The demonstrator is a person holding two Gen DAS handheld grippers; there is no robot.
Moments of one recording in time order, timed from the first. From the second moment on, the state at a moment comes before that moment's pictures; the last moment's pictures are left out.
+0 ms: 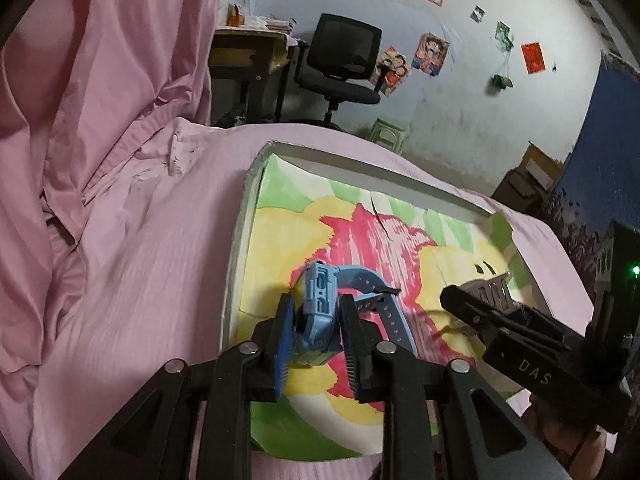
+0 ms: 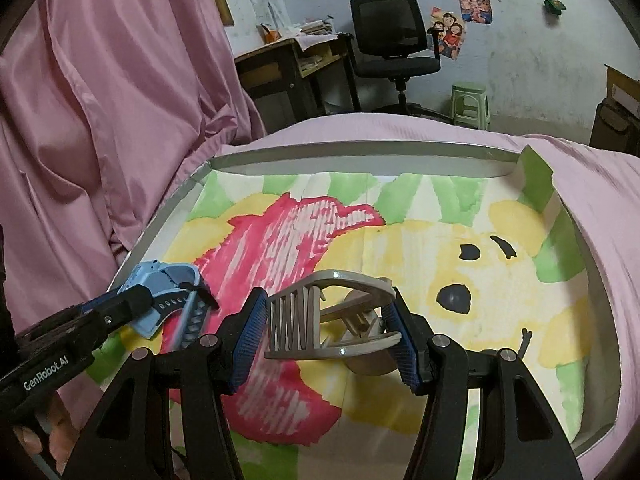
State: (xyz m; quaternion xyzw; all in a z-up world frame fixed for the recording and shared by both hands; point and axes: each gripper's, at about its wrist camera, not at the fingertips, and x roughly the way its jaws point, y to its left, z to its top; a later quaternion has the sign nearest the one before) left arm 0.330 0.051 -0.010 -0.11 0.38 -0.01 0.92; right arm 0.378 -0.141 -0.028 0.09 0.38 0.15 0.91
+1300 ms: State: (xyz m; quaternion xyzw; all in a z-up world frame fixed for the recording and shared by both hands) left arm 0.104 0.043 0.027 -0.06 0.14 -0.03 0.99; right arm 0.129 -0.208 0.042 0.05 0.14 0.12 0.98
